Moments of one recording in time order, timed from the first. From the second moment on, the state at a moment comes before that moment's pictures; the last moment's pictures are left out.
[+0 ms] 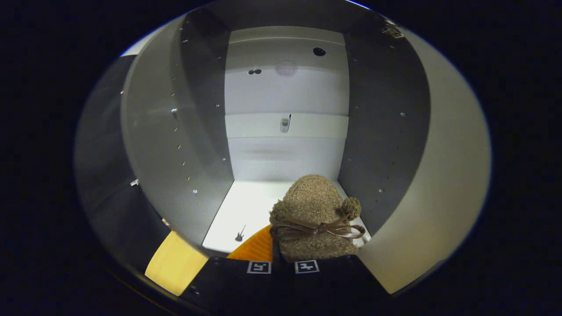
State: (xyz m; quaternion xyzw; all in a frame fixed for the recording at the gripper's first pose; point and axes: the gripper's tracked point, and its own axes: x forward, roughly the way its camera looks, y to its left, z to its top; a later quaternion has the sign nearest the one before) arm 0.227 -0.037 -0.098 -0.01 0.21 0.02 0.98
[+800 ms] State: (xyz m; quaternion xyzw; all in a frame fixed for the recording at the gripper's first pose) arm 0.392 -0.044 -0.193 -0.01 0.28 0.01 0.96
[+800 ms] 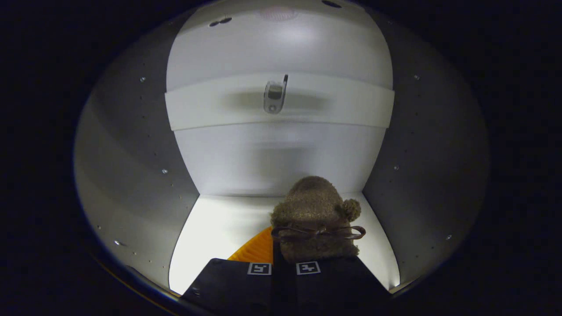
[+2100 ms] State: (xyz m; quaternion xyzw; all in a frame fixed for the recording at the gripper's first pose) arm 0.290 -0.043 -0.131 -0.03 0.23 -0.01 0.97
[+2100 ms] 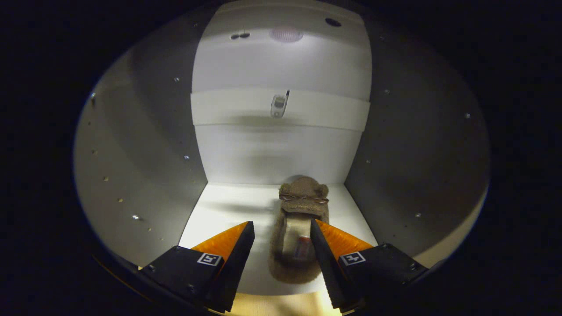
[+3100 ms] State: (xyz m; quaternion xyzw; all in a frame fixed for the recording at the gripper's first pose) arm -0.017 -0.082 -0.022 0.03 0.07 -0.07 0.99
